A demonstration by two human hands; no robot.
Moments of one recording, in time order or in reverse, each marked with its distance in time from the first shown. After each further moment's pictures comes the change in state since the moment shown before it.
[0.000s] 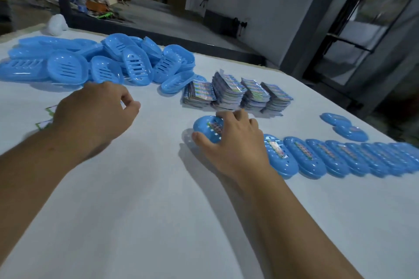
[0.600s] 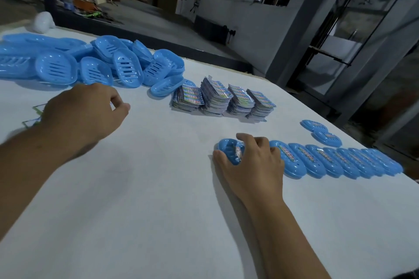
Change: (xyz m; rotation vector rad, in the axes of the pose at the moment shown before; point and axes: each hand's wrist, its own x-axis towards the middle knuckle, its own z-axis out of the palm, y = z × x) left_hand -0.005 0.000 -0.009 -0.074 -0.049 -0.014; right_hand -0.040 0.045 -0.012 -0.054 0.130 0.221
